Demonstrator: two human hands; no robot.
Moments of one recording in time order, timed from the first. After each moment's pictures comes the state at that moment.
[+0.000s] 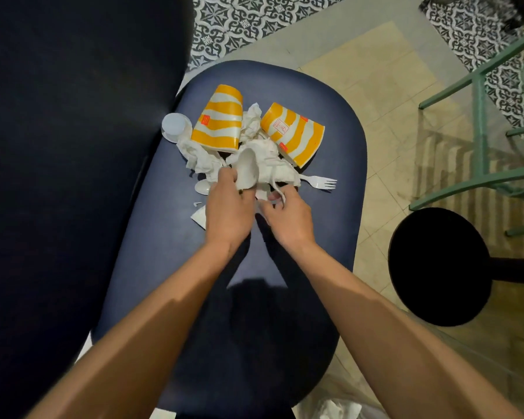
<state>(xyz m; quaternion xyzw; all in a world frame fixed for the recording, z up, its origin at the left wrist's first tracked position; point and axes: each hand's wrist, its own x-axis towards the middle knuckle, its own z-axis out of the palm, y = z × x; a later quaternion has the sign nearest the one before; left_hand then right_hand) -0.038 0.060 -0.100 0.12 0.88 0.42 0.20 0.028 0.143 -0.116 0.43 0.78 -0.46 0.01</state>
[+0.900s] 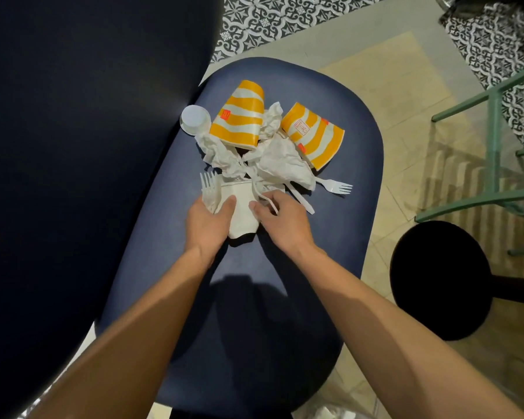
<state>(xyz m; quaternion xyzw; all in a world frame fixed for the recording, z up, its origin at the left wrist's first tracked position) -0.045 0.003 -0.139 -0.10 0.78 0.54 0.29 0.018 0.125 -0.131 0.37 0.80 -0.46 0.07</state>
